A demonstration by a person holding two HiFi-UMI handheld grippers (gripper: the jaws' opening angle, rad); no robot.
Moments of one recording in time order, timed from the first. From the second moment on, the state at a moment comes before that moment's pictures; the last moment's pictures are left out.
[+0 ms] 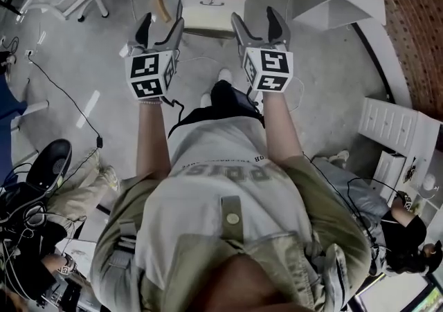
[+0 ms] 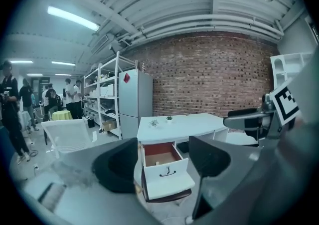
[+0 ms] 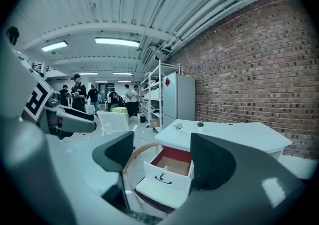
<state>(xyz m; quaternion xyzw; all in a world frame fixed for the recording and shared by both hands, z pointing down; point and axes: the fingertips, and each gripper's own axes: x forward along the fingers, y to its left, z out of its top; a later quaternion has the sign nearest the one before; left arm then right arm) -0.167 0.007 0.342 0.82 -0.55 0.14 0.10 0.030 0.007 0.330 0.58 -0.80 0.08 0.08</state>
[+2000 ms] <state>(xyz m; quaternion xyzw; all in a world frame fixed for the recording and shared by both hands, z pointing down) -0.097 -0.279 0.433 0.83 -0.48 0.23 0.15 0.030 -0.323 0.502 0.48 -0.82 0.17 0.25</state>
